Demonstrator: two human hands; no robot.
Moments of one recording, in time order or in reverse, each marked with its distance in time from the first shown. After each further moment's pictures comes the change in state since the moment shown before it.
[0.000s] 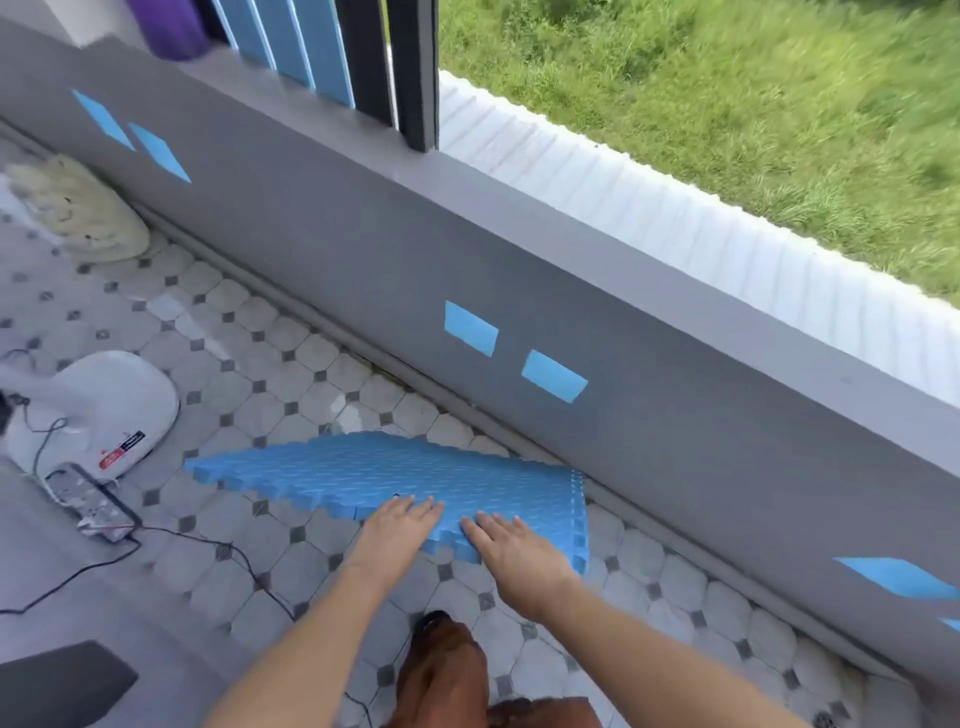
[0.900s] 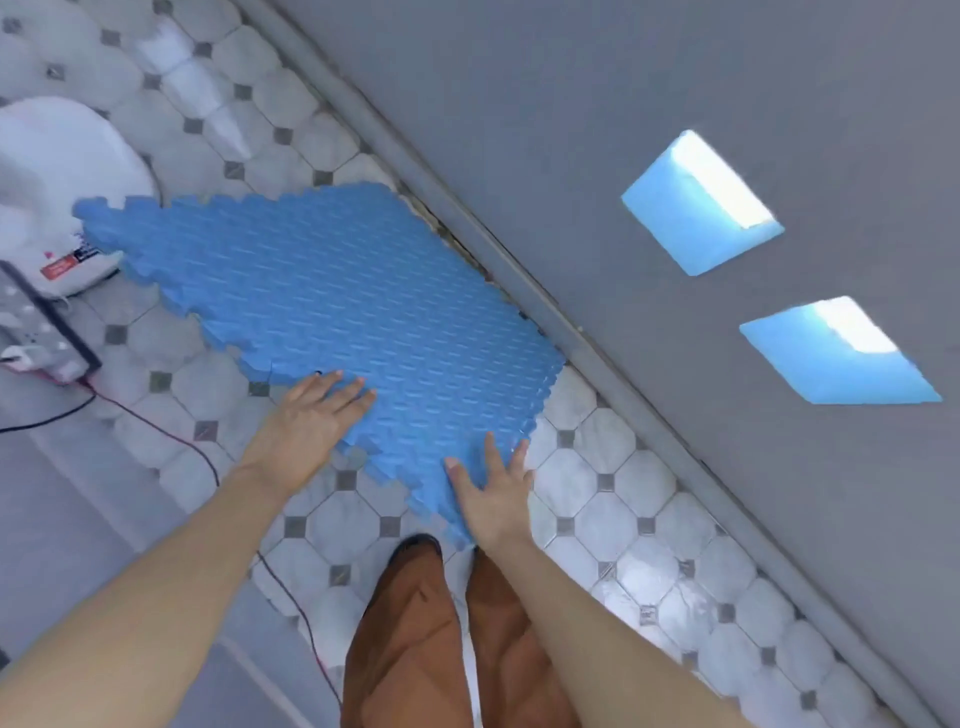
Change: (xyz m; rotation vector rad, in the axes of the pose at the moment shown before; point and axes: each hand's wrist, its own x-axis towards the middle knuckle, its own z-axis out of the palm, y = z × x) left_hand 0.076 -0.246 0.245 0.073 0.065 -0.190; right_hand 0.309 -0.016 0.176 0.870 -0.092 0.585
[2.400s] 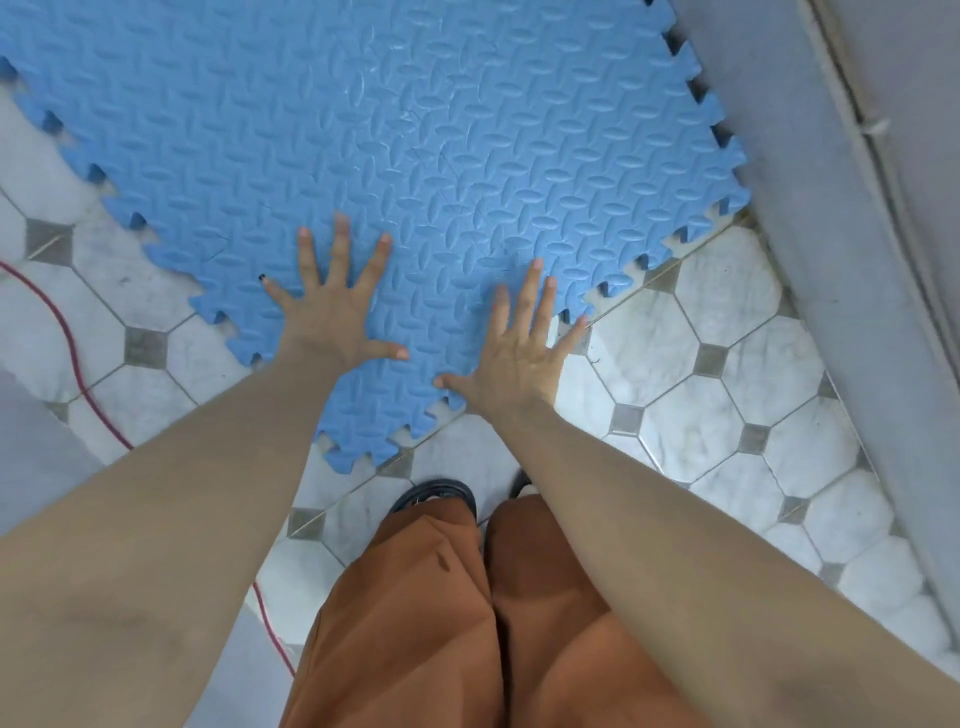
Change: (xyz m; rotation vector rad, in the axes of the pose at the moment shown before) left_hand 0.078 0.034 0.361 -0.454 -0.444 -0.524; right_hand 0.292 0.113 0.192 -1.063 0.196 -0.279
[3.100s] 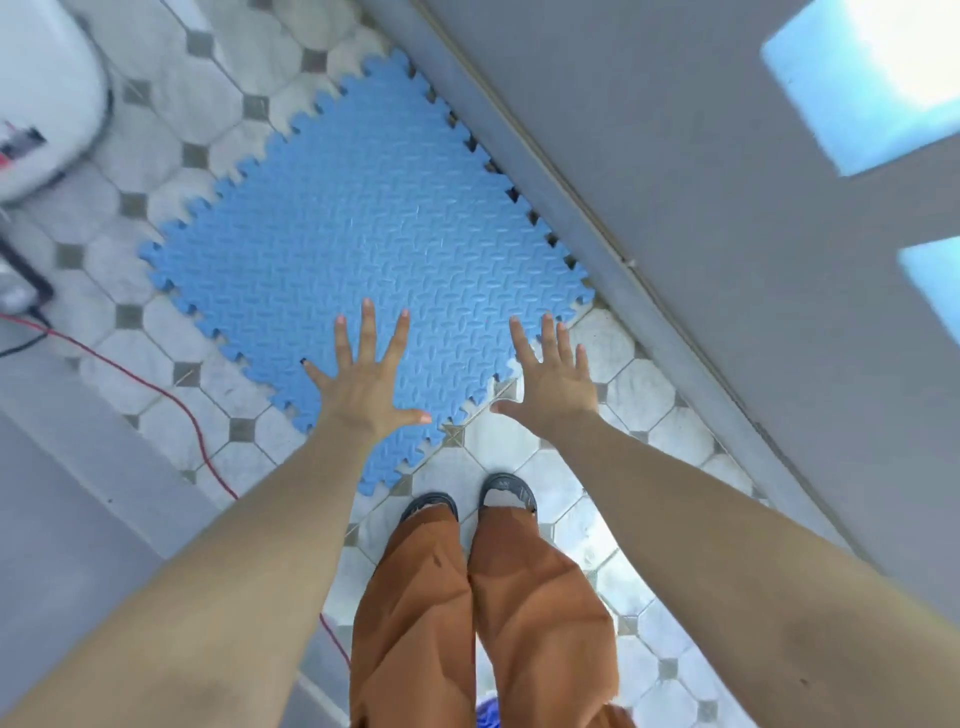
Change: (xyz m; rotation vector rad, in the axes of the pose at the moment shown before) left_hand -0.157 0.074 -0.197 -0.062 -0.023 0.058; right_hand -0.106 0.113 -0.210 0.081 -0.080 -0.059
